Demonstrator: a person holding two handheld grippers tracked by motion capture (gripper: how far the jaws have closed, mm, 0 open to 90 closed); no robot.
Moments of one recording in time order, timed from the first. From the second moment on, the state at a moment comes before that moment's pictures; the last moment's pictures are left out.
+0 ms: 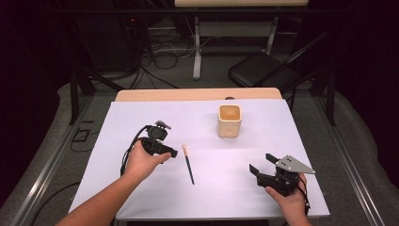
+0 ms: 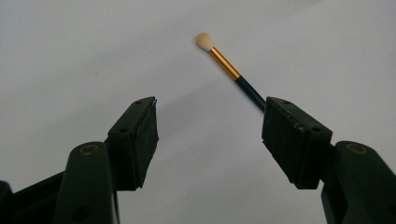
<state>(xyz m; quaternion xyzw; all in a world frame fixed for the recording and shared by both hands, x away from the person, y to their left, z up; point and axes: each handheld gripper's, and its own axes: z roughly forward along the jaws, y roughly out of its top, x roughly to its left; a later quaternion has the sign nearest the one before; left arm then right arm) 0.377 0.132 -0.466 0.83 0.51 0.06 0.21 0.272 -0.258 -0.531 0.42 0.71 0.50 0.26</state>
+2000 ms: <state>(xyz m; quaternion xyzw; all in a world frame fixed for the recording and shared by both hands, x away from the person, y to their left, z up) 0.406 0.085 -0.492 0.82 0.55 0.01 0.16 0.273 -0.259 -0.531 0.42 0.71 0.50 0.25</state>
